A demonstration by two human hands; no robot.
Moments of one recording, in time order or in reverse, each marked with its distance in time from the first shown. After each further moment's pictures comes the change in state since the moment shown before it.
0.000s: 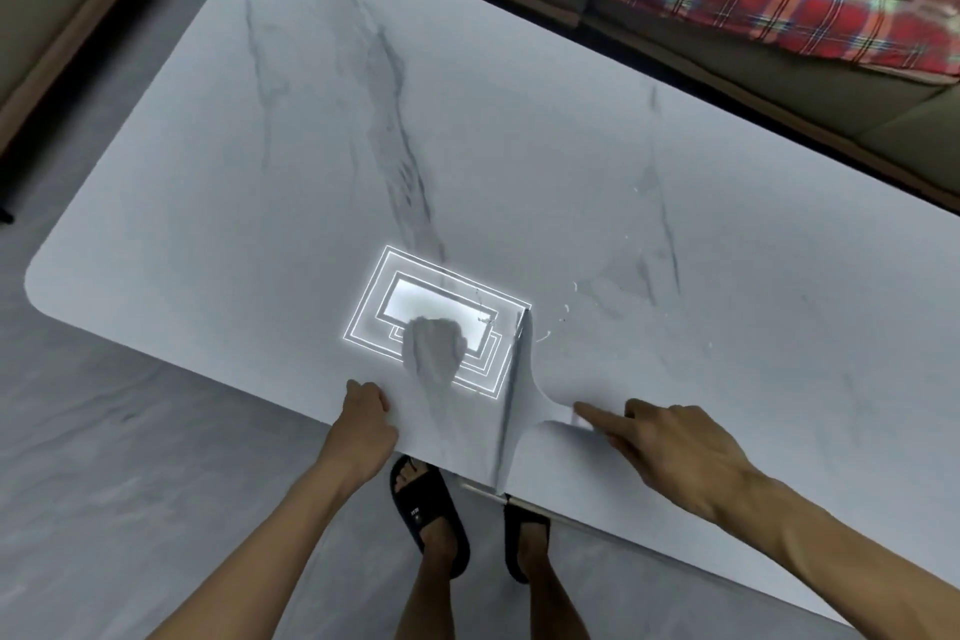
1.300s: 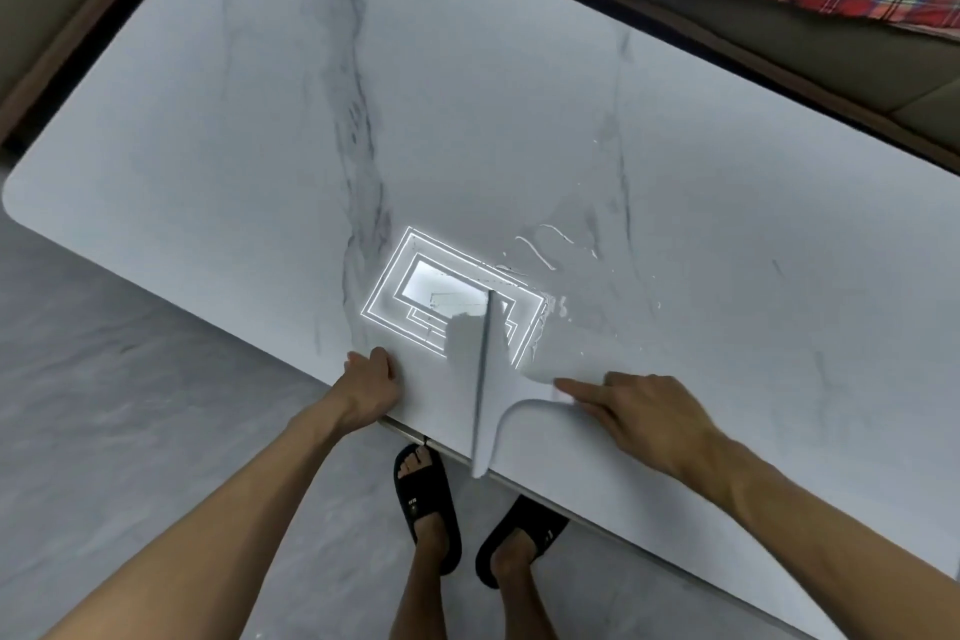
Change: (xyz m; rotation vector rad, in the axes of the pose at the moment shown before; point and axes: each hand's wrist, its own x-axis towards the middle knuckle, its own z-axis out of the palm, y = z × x) left_hand -0.026 0.066 0.109 0.127 -0.079 -0.101; right_hand -0.028 0.107 0.088 0.080 0.108 -0.154
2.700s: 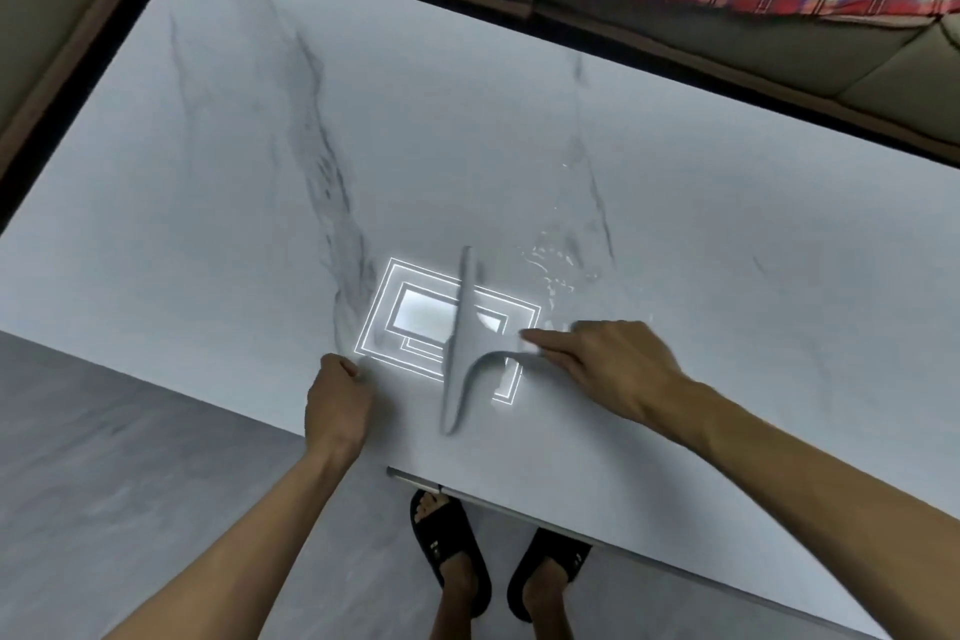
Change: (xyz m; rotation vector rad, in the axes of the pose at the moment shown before) left_hand 0.016 0.011 -0.031 -0.352 0.500 -0.023; right_hand 0.053 -0.013 -0.067 0.050 0.160 0.108
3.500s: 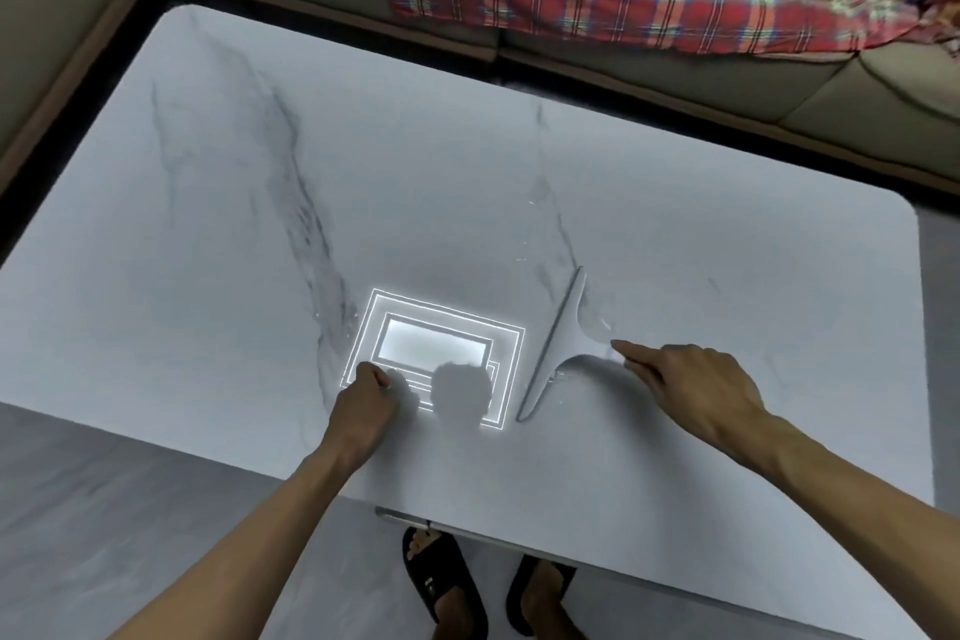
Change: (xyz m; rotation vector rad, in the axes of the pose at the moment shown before) left_hand 0.000 0.046 -0.005 0.068 -0.299 0.147; right_hand -0.058 0.071 -0.007 0.001 -0.013 0.387
